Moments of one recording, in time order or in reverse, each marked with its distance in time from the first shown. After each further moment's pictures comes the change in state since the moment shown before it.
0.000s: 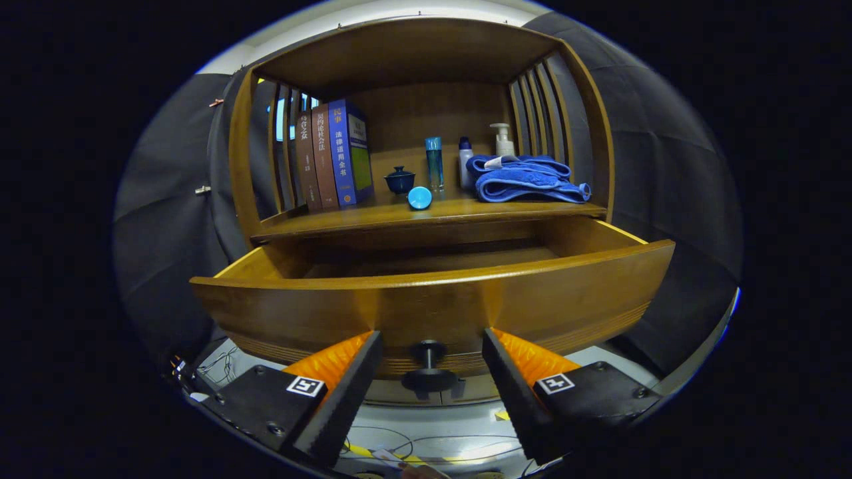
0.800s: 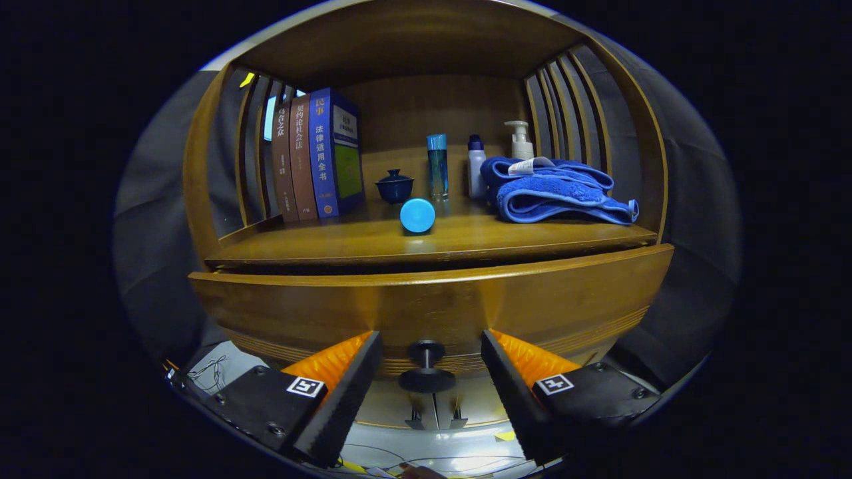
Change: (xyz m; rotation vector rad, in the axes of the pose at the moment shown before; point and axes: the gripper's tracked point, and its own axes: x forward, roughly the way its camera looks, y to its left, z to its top) arm 0.087 0.000 0.031 -0.022 -0.020 0.001
